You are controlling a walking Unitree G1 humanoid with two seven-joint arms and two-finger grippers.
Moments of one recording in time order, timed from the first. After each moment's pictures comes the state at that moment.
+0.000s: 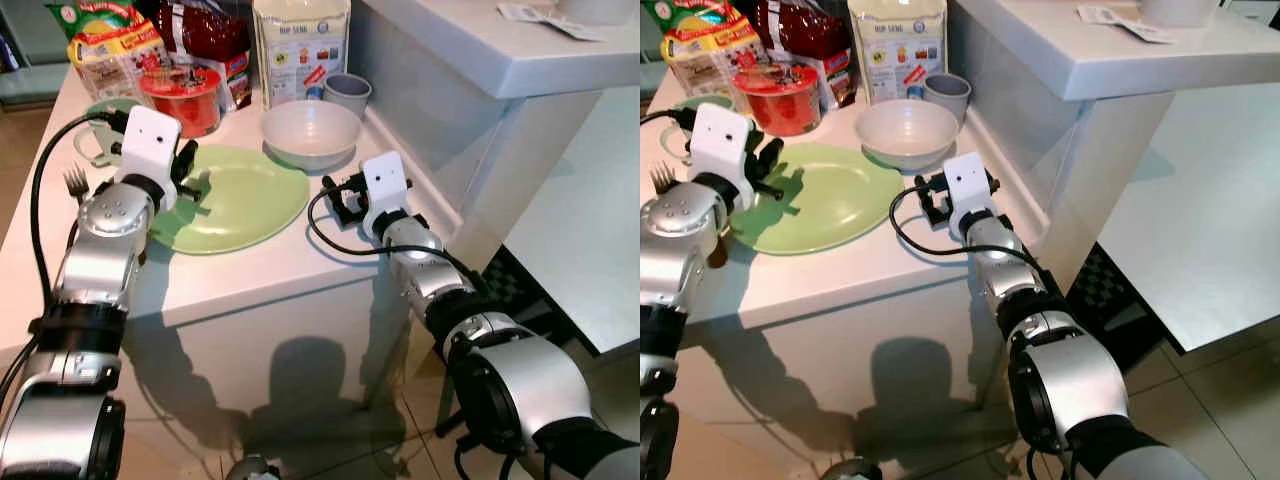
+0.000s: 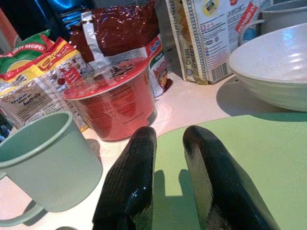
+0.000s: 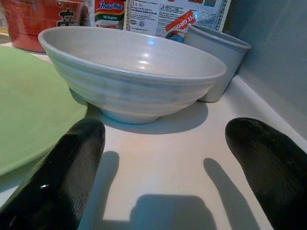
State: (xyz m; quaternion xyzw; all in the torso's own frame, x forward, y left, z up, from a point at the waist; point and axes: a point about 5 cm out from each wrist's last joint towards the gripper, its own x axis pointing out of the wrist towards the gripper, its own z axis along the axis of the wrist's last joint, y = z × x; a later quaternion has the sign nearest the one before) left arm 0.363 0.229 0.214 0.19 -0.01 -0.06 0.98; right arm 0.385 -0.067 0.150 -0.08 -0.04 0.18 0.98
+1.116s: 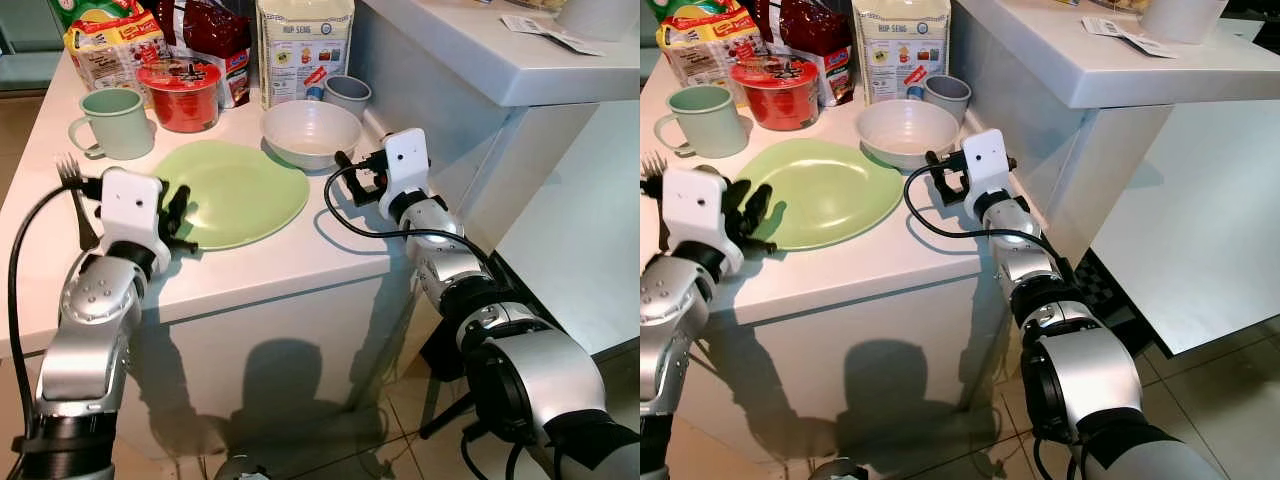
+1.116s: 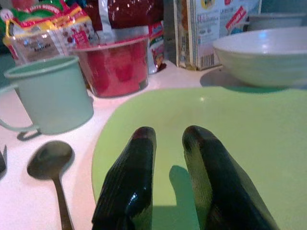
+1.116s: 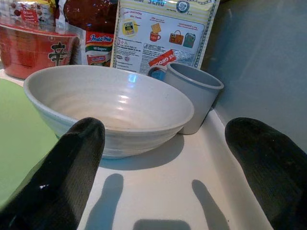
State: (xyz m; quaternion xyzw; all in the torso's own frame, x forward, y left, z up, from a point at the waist) left arm 0.294 0.220 0.182 0.13 -0.02 -0.04 0.99; right arm 0.393 -0.085 0.174 -0.06 -0.08 0.18 0.98
